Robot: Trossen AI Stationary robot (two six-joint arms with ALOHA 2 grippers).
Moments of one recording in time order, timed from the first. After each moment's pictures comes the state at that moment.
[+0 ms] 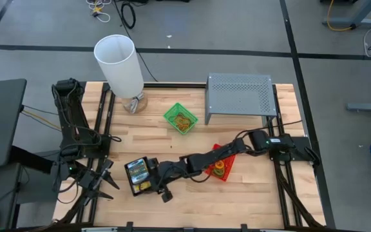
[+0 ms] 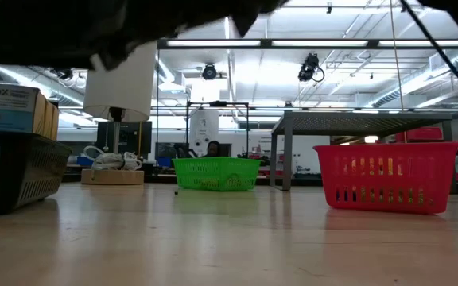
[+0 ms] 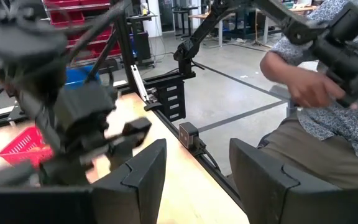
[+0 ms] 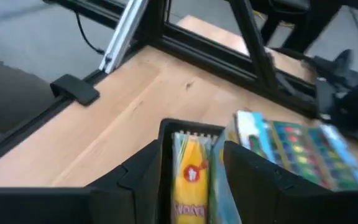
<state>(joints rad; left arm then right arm) -1.39 0.91 0.40 0.32 -0.94 -0.08 0.29 2.38 1.85 0.08 -0.08 -0.25</state>
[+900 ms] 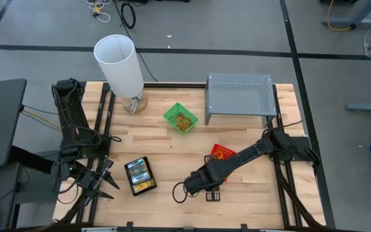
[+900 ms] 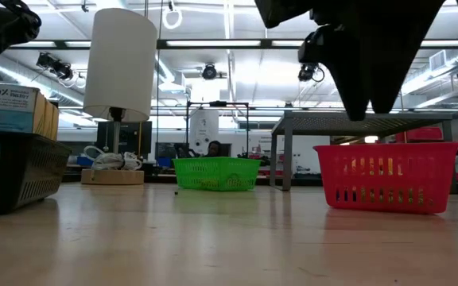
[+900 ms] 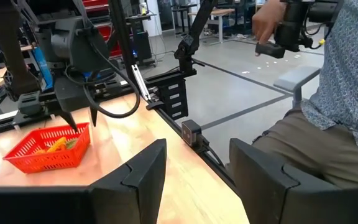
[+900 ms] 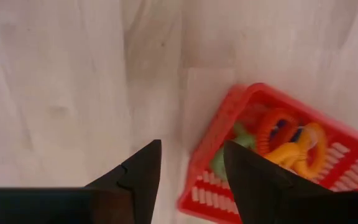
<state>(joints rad) -1.39 0.91 0.40 0.31 -0.94 -0.05 0.45 2.13 1.85 -1.36 0.03 0.41</state>
